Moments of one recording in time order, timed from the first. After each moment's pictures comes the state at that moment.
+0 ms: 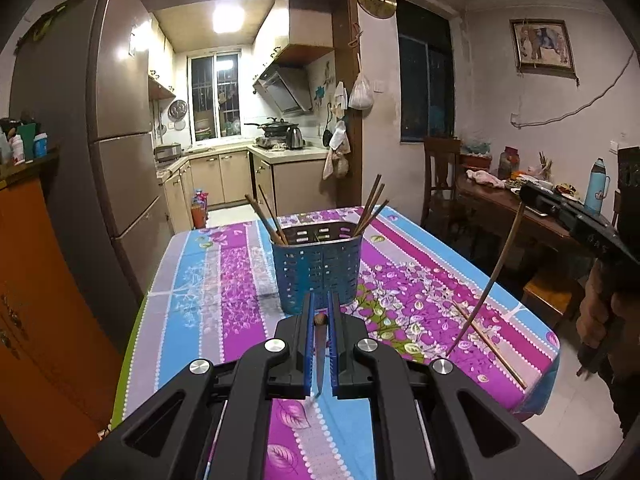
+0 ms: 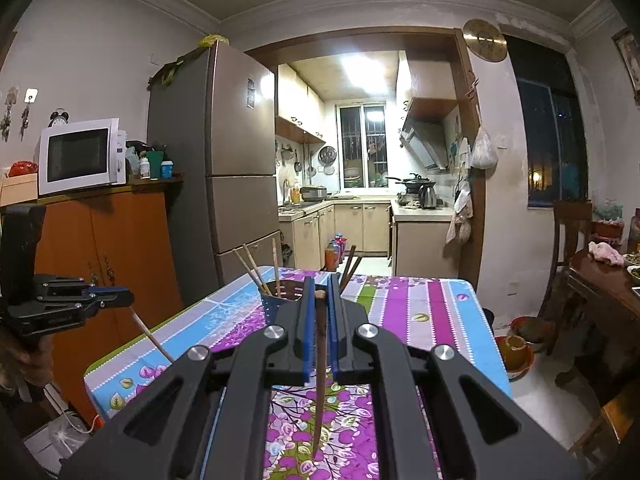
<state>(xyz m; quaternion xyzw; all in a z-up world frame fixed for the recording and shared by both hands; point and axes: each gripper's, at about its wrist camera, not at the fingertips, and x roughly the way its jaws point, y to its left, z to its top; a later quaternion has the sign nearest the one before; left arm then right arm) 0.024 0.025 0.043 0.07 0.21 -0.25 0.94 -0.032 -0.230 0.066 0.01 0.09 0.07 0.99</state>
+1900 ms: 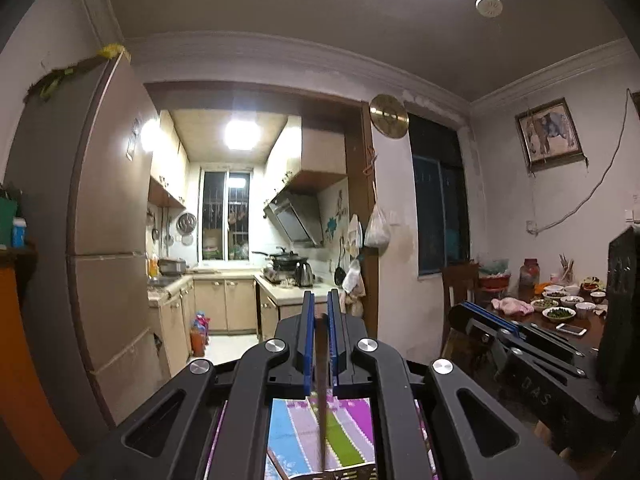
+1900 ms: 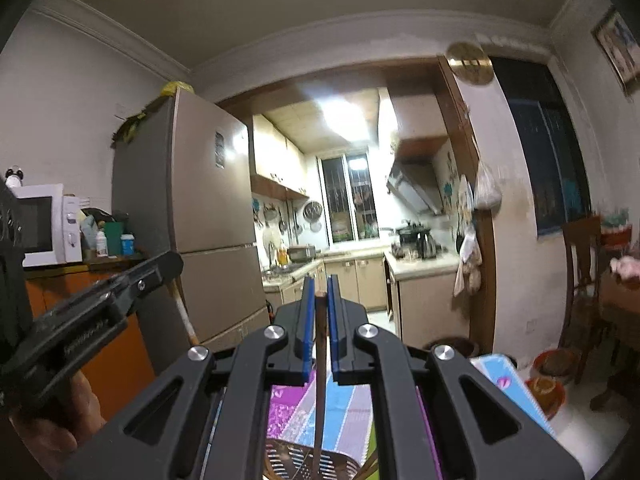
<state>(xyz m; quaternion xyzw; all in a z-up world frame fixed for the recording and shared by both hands) 0.202 -0.062 0.138 0.00 -0.02 -0.25 0.97 0.164 -0.223 0.122 0.07 0.00 0.04 1.00</state>
